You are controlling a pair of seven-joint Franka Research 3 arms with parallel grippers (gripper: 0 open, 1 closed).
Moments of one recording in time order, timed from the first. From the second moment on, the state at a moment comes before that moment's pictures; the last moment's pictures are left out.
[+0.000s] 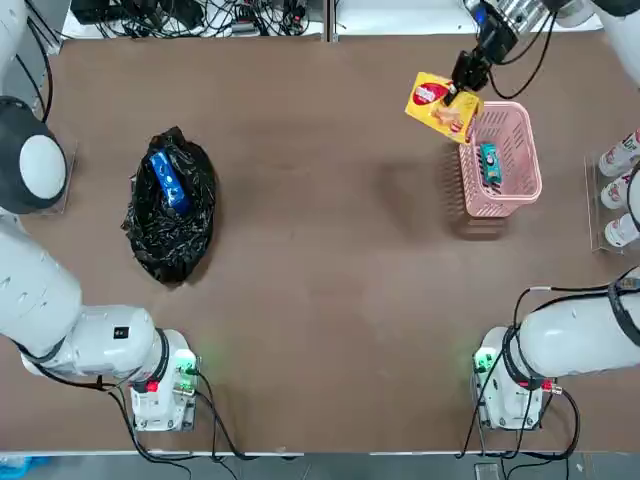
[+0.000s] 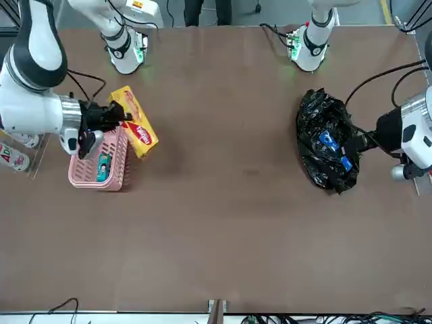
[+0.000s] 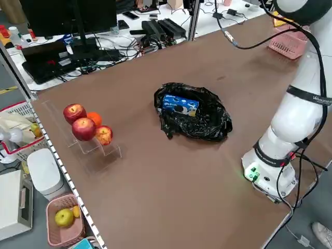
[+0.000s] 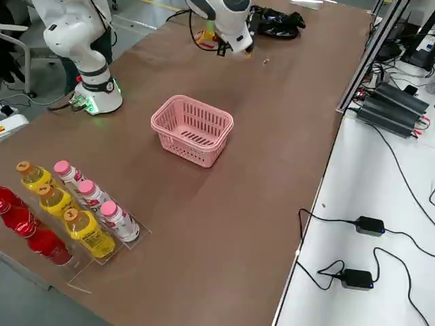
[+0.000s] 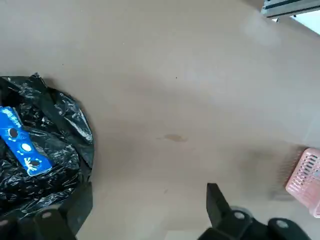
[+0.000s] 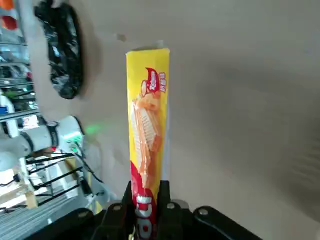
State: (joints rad) left arm 0.04 0.22 -0.09 -1.44 -0.39 1.61 -0.31; right arm 0.11 0.08 -0.01 -1.90 0.73 1.60 -0.38
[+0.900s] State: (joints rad) left arm 0.09 0.22 -0.09 -1.53 -0.54 1.65 -0.29; right arm 0.47 0.31 -0.01 -1.72 1.31 1.96 -0.25
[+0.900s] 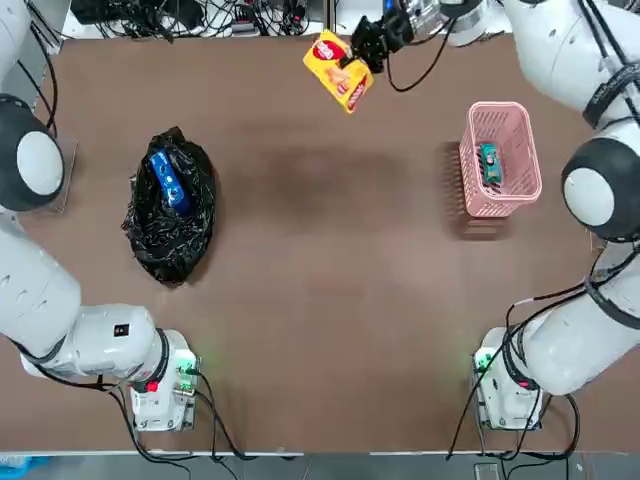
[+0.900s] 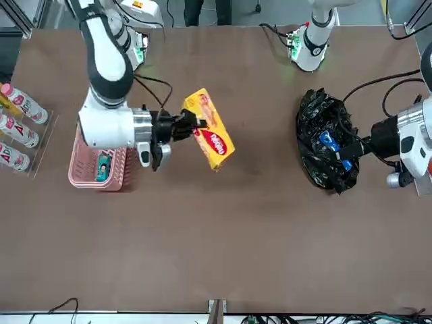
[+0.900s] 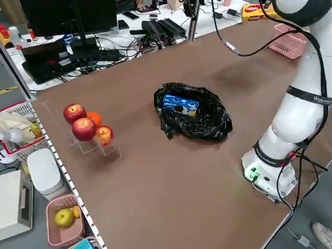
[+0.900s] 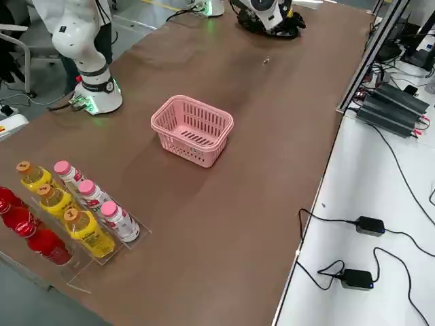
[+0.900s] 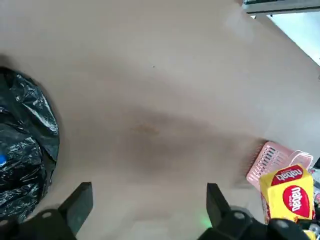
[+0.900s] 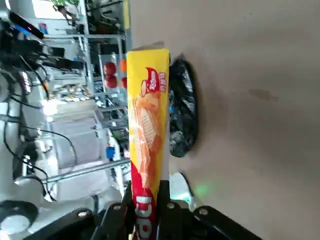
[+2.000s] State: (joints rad) left arm 0.09 0.13 -0.23 -1.74 -0.82 1.85 -0.22; right arm 0.79 0.49 -0.01 -1.49 1.90 2.52 -0.21
